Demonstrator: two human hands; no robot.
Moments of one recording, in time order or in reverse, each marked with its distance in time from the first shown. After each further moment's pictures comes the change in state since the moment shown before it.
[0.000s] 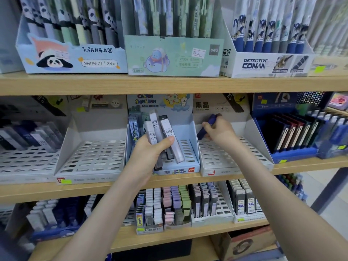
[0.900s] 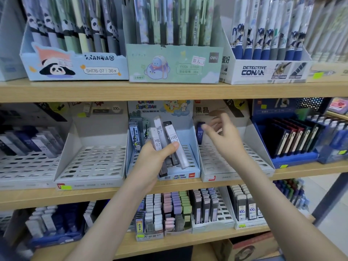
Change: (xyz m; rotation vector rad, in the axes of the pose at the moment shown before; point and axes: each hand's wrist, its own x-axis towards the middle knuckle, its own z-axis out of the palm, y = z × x) left_hand -0.002 0.000 0.009 -0.052 -0.037 -0.014; right_hand -0.044 -0.008 -0.018 0.215 0.104 -0.338
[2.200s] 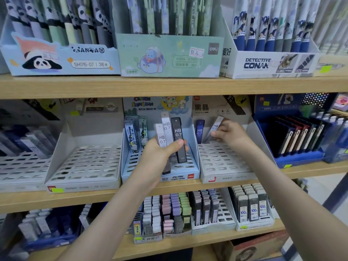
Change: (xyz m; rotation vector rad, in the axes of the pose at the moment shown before) left_hand 0.007 0.000 0.016 -0.003 -0.057 0.027; right_hand 0.037 0.055 -0.007 0.062 -0.202 0.334
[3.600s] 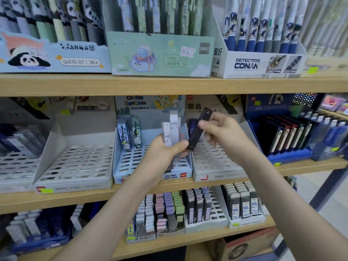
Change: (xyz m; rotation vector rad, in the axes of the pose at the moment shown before) left_hand 0.008 -0.006 0.016 0.063 -0.082 -0.015; right_hand -0.051 -0.042 -0.002 0.414 -0.114 -0.168
